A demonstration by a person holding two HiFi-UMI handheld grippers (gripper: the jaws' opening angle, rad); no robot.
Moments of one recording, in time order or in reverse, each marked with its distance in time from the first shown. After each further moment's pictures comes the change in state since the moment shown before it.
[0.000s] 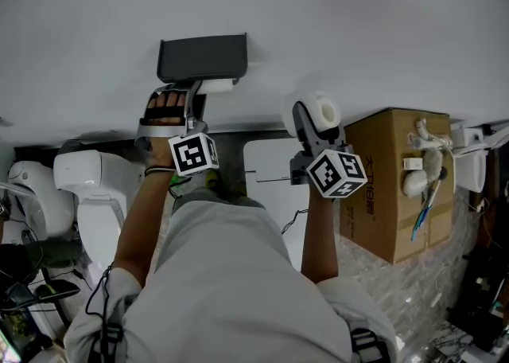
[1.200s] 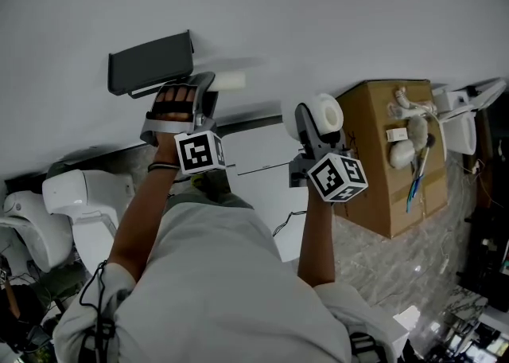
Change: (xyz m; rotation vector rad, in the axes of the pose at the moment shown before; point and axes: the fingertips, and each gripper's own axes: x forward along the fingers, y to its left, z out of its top) left arm 0.013 -0.017 0.128 0.018 -0.237 -0.064; right arm -0.073 -0.071 0.018 0.045 -0.068 -0.174
